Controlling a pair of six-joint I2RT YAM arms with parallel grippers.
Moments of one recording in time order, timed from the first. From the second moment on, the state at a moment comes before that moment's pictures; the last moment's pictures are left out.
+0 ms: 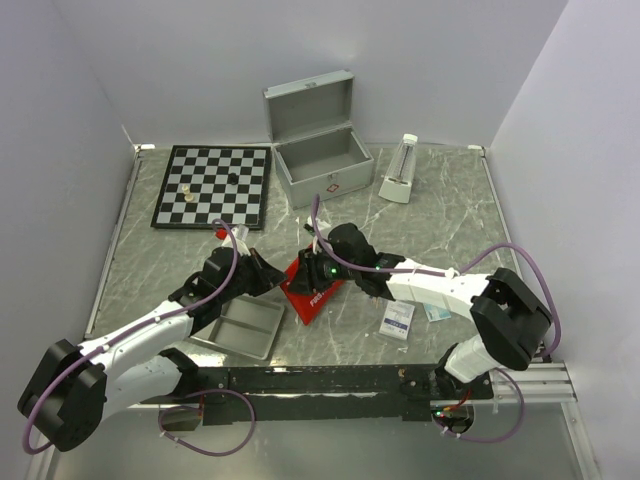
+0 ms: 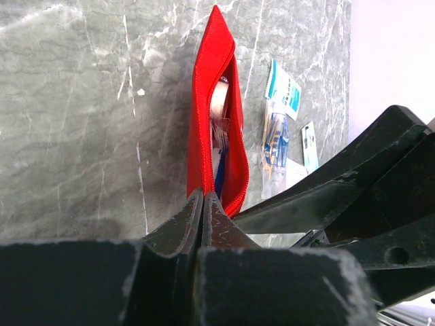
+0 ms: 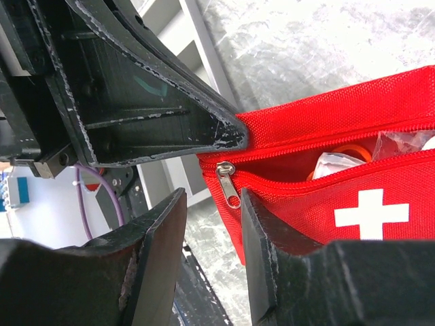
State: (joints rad) left arm -0.61 1.02 0.42 0.13 0.11 -0.96; right arm 0.85 1.48 0.84 0.09 -0.39 0.54
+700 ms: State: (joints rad) left arm -0.61 1.02 0.42 0.13 0.11 -0.96; right arm 0.85 1.52 0.84 0.08 -0.41 0.54
